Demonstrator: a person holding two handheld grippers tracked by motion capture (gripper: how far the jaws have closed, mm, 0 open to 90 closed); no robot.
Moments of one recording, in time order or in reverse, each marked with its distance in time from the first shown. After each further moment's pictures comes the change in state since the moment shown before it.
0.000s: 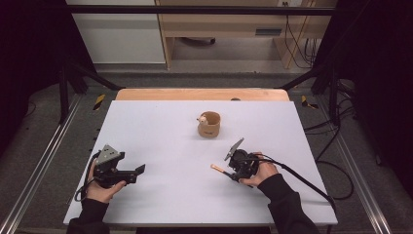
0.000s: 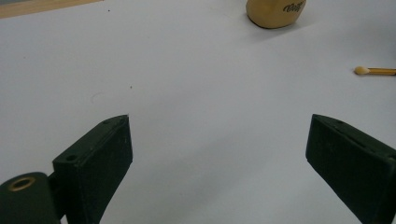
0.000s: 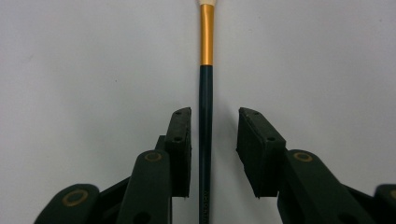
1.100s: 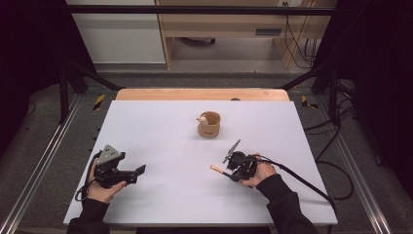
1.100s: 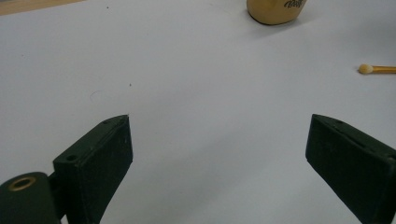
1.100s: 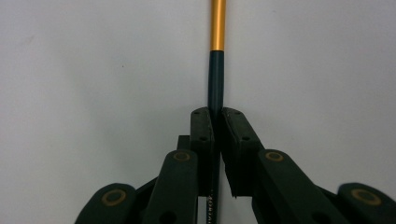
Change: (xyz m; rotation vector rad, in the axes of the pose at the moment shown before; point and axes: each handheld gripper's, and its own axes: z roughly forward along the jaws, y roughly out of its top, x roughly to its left) left arm 0.000 -0.001 0.002 0.015 0.002 0.010; right arm 0.000 0.000 0.009 0.059 0.040 -0.039
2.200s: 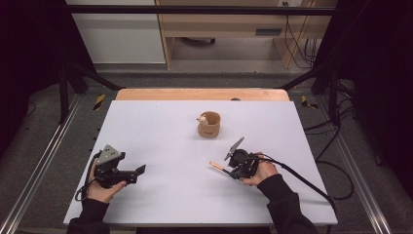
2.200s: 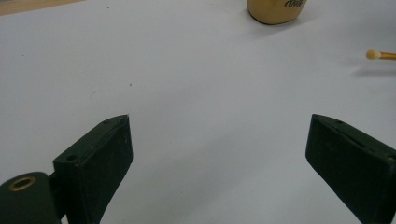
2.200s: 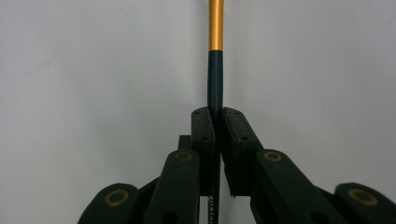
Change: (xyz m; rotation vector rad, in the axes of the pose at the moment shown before) left arm 0.000 0.000 0.000 0.001 0.001 0.000; right arm 0.000 0.000 -0.012 -0.072 -0.002 0.038
